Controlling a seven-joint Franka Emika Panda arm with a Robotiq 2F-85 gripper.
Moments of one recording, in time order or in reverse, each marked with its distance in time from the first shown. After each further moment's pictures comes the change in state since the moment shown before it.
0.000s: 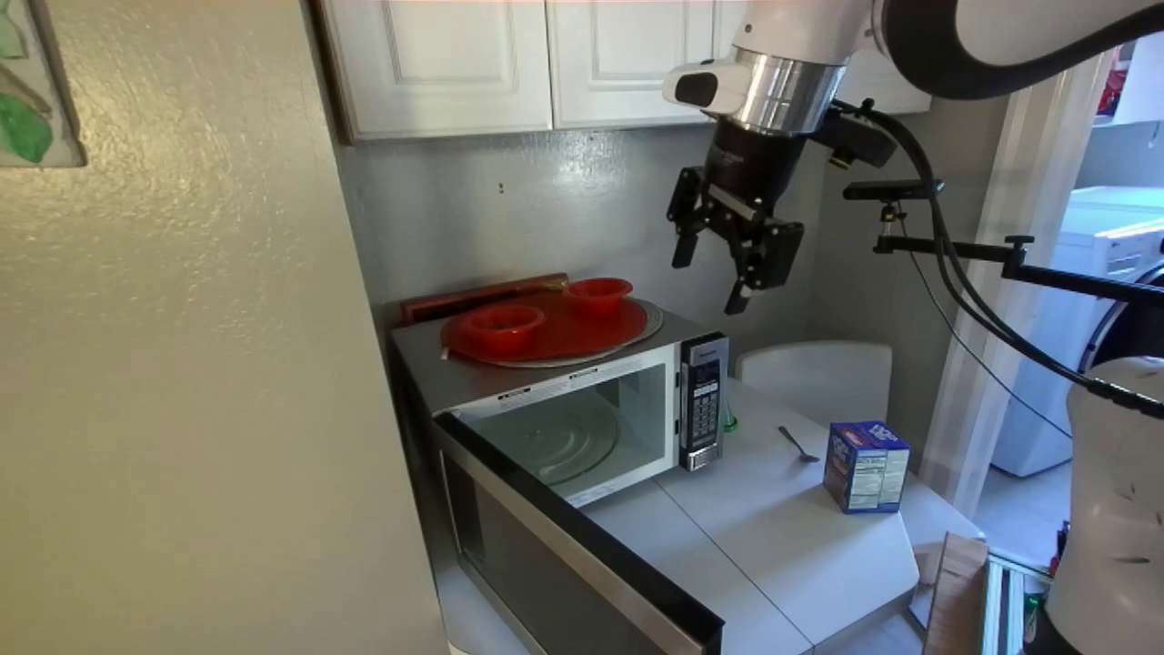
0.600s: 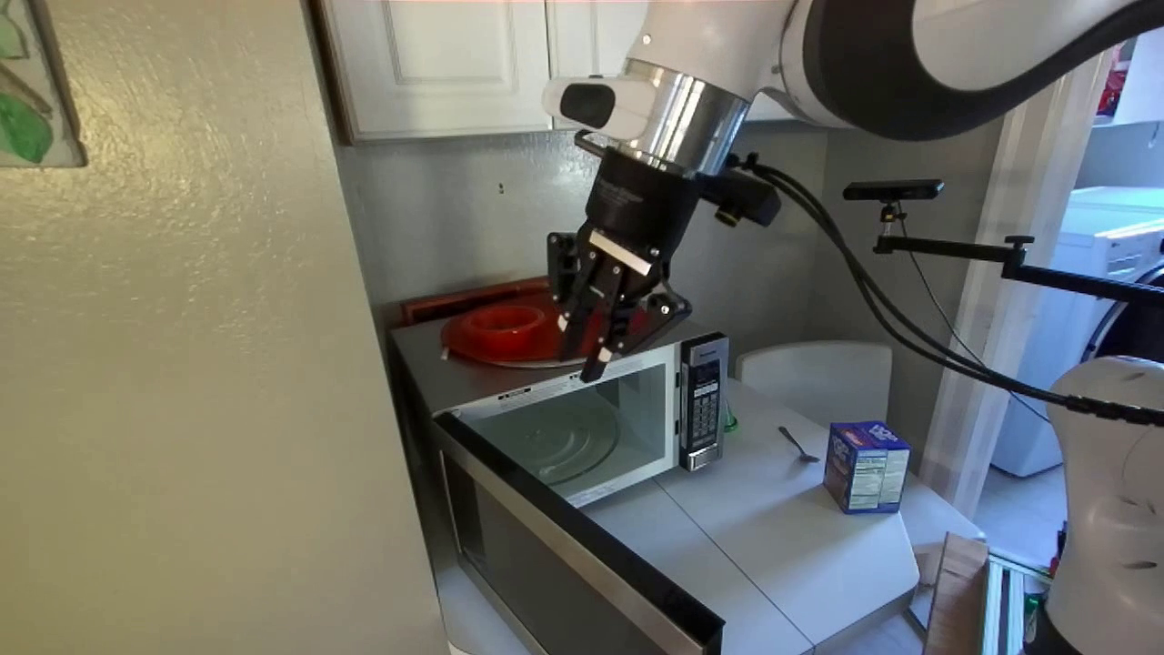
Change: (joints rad) arm 0.185 0.225 0.036 0.071 0.175 0.264 -0.131
